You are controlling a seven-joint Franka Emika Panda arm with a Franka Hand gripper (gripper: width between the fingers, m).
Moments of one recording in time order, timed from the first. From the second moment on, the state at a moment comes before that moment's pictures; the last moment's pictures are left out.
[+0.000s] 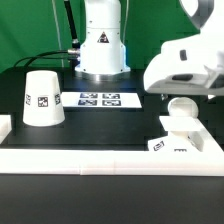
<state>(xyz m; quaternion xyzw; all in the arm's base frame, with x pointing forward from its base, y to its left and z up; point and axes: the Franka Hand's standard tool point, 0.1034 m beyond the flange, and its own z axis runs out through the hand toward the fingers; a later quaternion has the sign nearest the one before) 0.471 0.155 0.044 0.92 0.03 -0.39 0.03</state>
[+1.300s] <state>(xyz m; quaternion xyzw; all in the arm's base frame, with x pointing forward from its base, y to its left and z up) 0.457 0.151 0.017 0.93 0.01 -0.38 0.04</state>
